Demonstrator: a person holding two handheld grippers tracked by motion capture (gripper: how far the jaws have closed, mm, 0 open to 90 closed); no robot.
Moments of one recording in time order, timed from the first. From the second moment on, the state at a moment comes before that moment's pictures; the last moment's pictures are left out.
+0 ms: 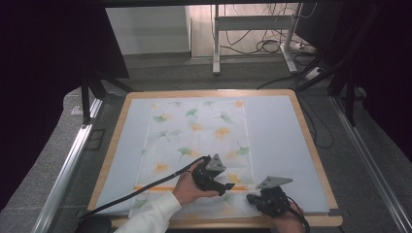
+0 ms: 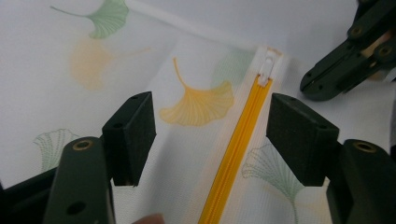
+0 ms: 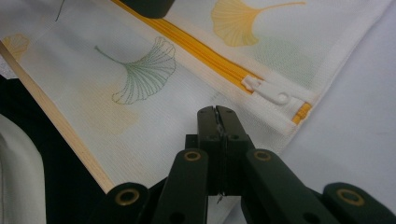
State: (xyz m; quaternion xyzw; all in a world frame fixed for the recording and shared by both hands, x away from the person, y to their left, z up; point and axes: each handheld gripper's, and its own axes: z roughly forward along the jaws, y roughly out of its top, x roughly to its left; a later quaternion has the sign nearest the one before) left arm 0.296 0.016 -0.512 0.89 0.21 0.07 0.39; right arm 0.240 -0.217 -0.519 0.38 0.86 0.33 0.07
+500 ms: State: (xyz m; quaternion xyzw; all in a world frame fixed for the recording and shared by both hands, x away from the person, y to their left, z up) left arm 0.301 -0.031 -0.505 0.91 0.17 0.08 0.37; right arm 0.240 -0.217 -0.519 0.38 0.86 0.34 0.06
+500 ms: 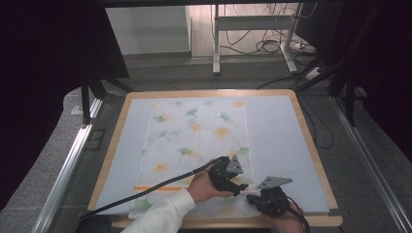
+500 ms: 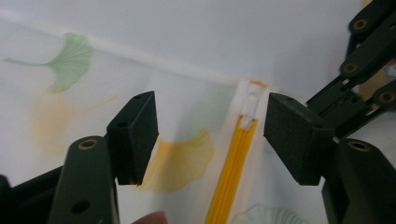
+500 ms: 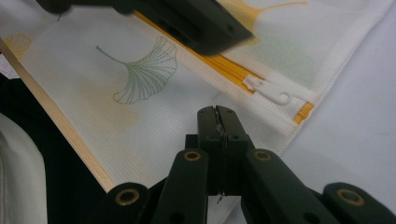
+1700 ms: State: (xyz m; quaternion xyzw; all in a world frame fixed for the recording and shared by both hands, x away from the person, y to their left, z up) left arm 0.308 -0.057 -0.523 0.92 0.15 0.02 0.37; right arm 0.241 -0.216 -0.520 0.37 0.86 0.34 0.06
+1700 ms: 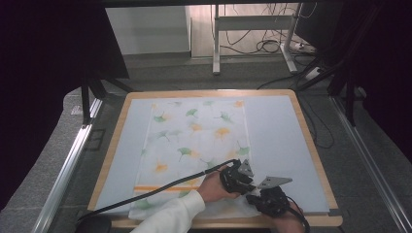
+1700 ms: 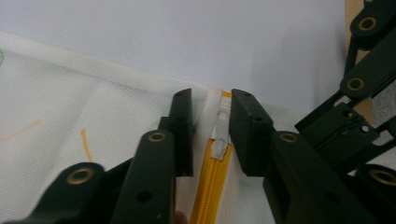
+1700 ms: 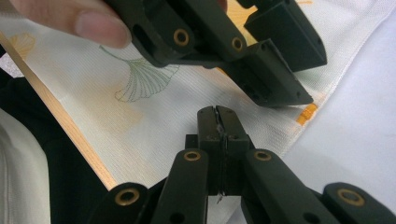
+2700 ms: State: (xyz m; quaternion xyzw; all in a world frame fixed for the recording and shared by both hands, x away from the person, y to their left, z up) left arm 0.300 -0.057 -0.521 0.92 0.15 0.06 0.36; right arm 0.241 -0.217 -0.520 0.37 0.86 0.34 0.06
